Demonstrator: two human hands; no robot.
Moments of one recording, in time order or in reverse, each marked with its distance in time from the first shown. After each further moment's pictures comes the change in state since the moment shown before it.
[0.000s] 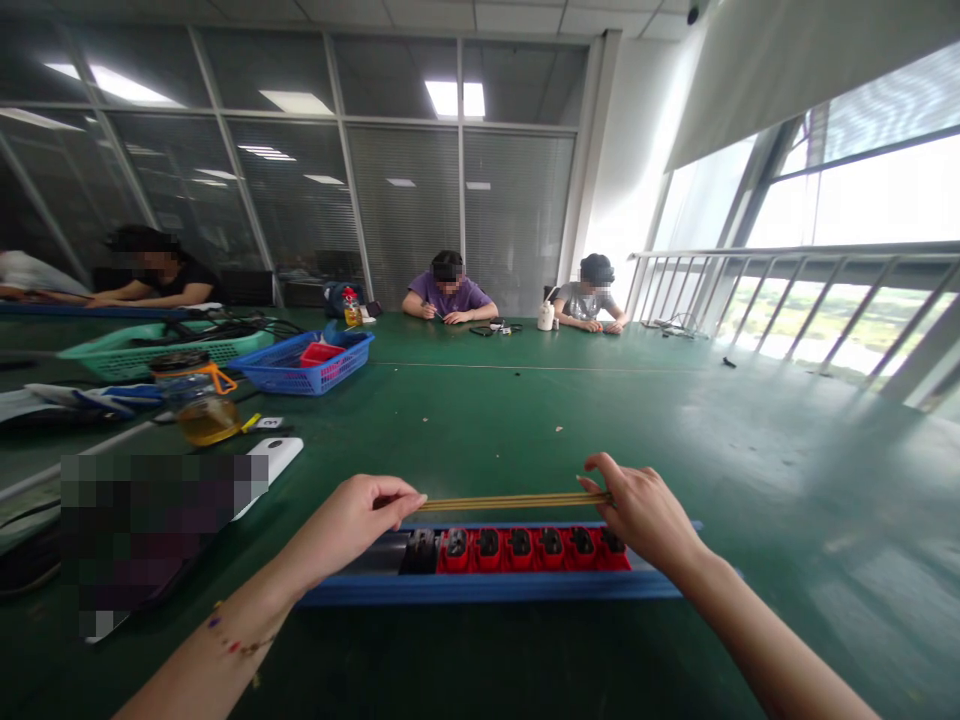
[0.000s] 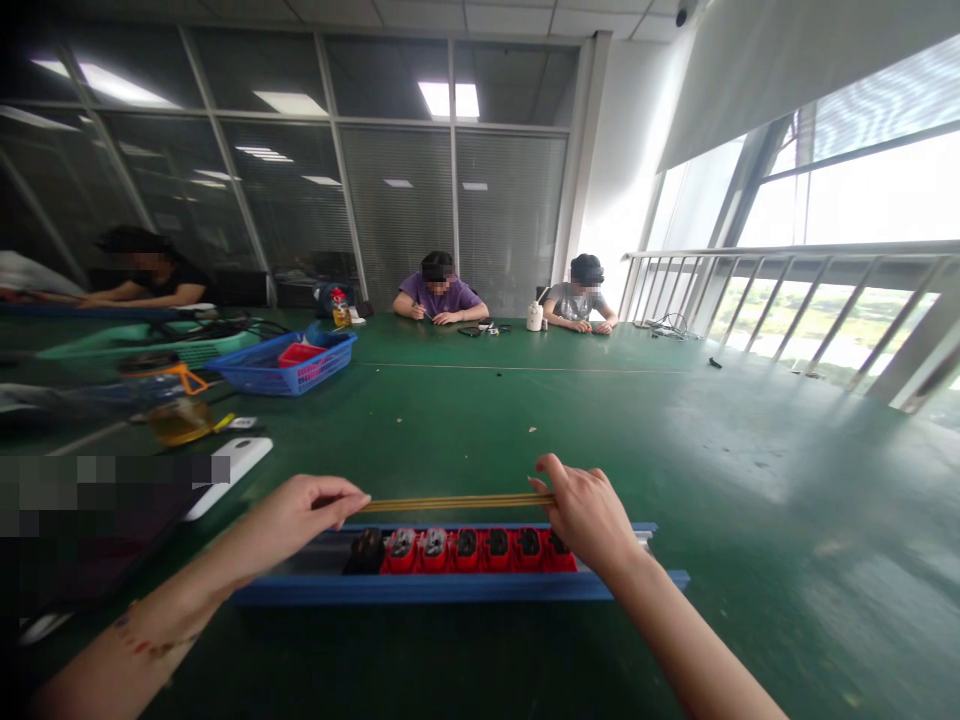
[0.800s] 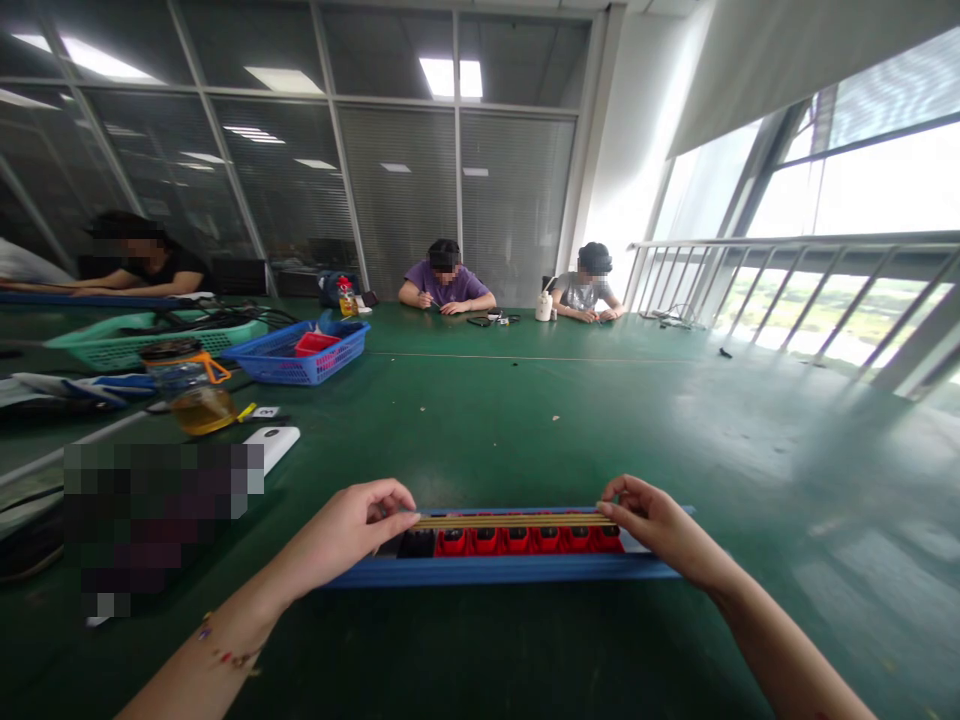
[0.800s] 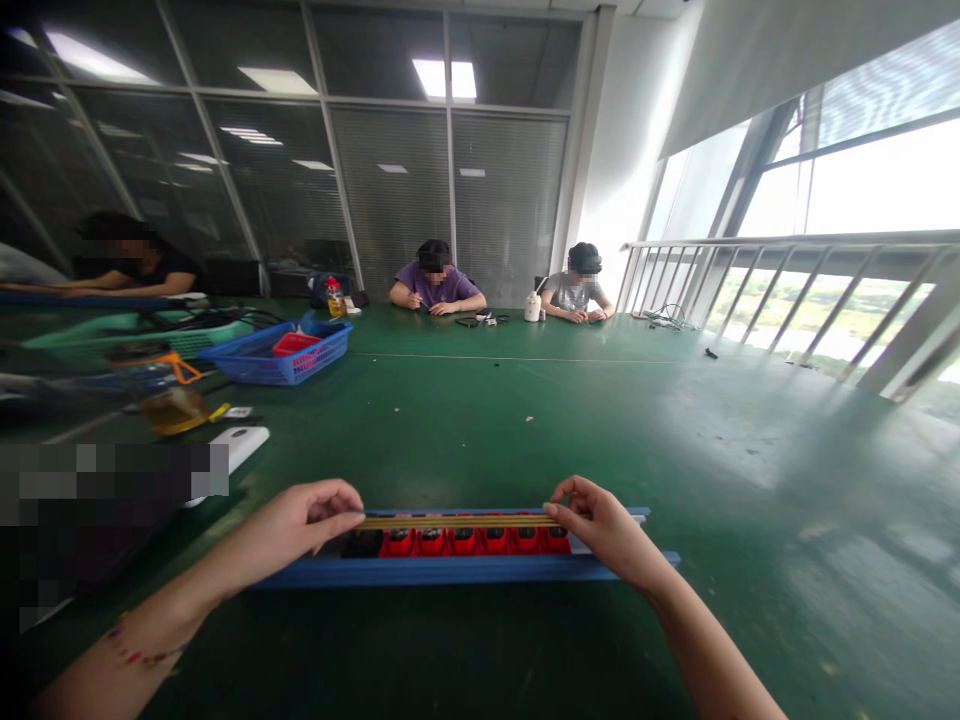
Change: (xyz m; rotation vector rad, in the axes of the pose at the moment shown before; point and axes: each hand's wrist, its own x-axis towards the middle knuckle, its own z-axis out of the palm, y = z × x) left_hand -0.010 -0.019 0.015 -0.136 -0.128 -0.065; right_hand -0.034 0.025 0.014 0.885 -0.233 0.257
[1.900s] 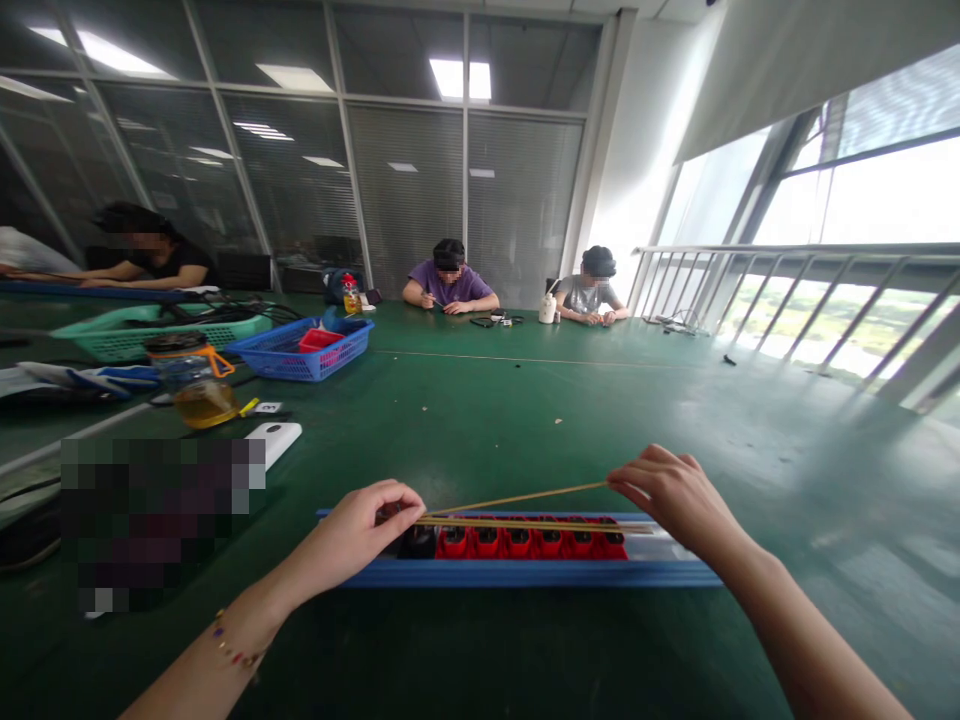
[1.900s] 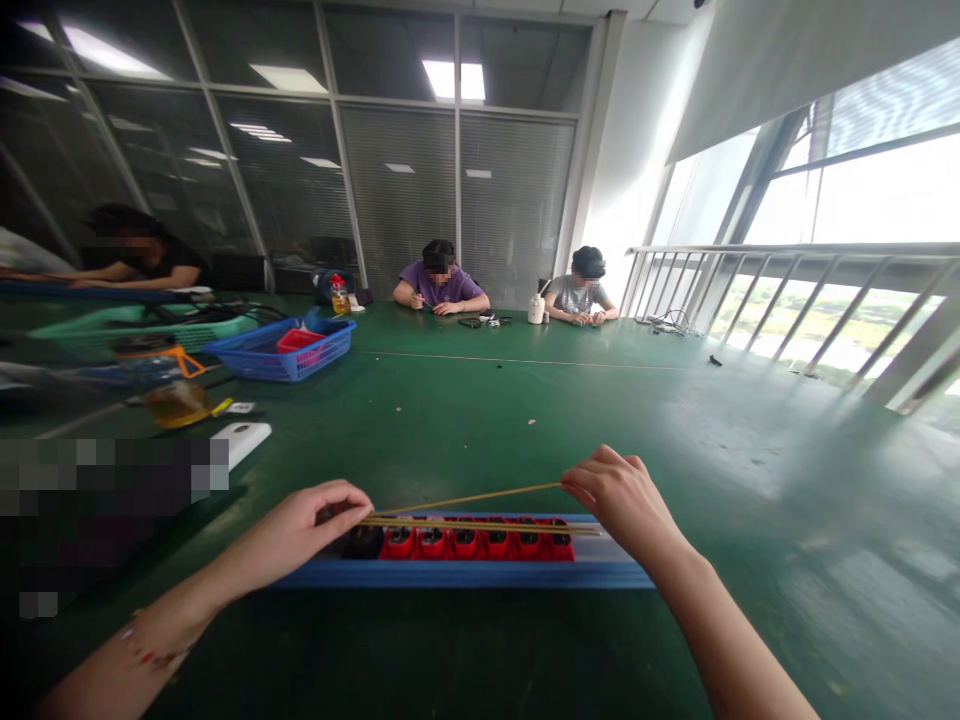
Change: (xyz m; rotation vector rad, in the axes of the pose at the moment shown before) left_hand 0.002 -0.001 0.005 0.158 0.100 0.136; right_hand 0.018 -0.018 -0.034 -1.021 0.157 -0.418
